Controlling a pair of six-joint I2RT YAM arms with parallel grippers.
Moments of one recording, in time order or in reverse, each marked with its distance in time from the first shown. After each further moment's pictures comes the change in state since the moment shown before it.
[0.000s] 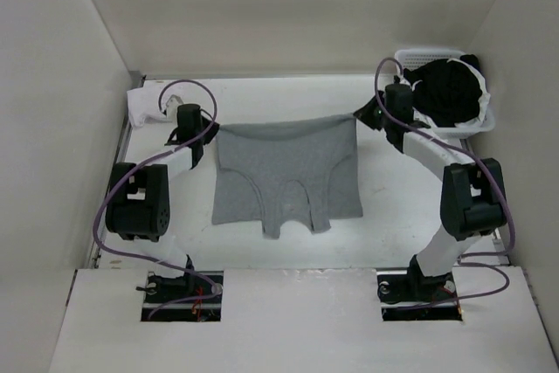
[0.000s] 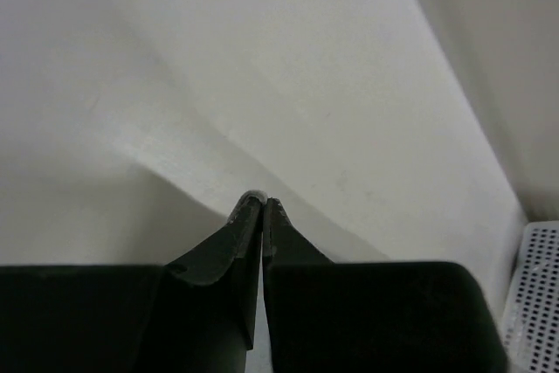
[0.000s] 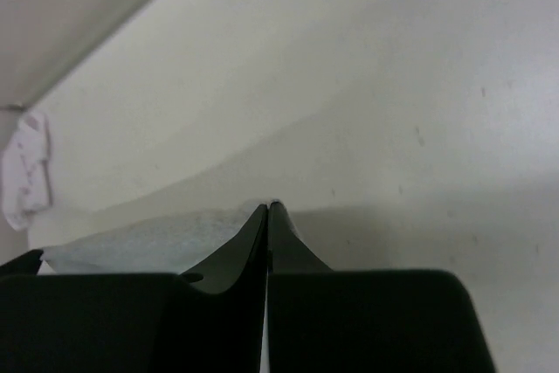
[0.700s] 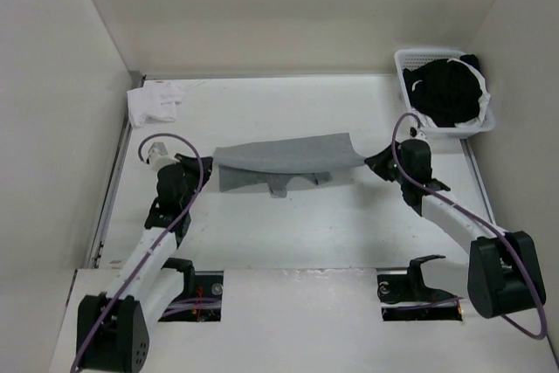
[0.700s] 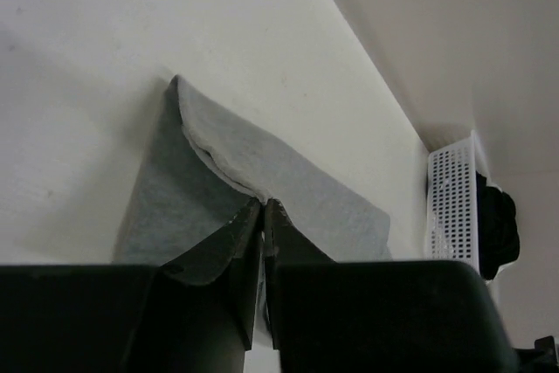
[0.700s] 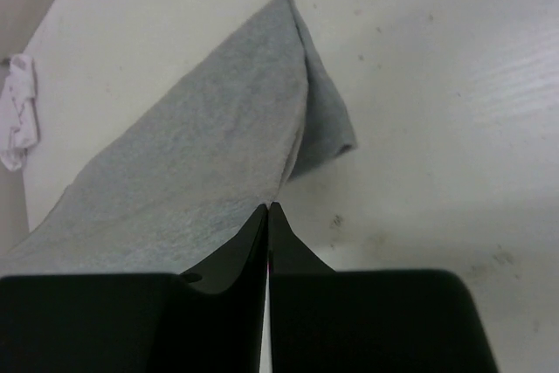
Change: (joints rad) left arm -0.032 -0.800 -0.552 0.025 0.026 -0.034; right arm -0.008 -0.477 -0.544 0.088 -0.019 0.061
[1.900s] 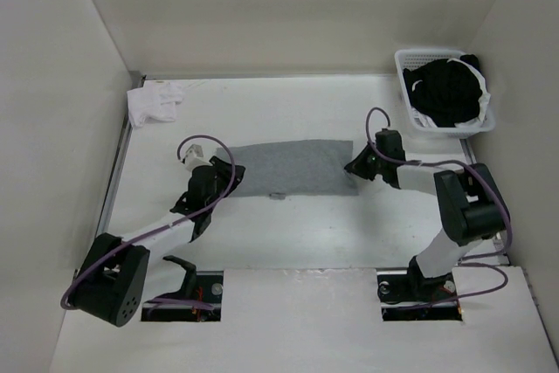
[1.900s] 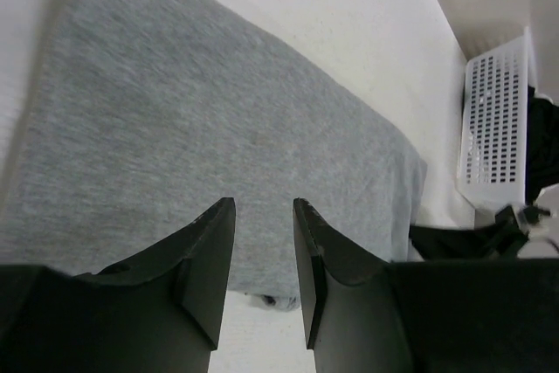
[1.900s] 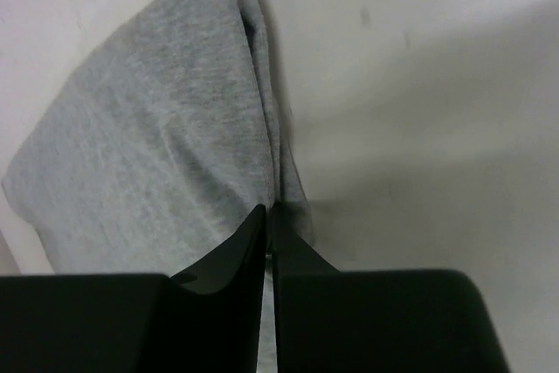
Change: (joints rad) left arm -0.274 0.284 -0.052 0.206 -0.064 -0.043; right arm 0.043 0.487 0.198 0.009 -0.116 0.048
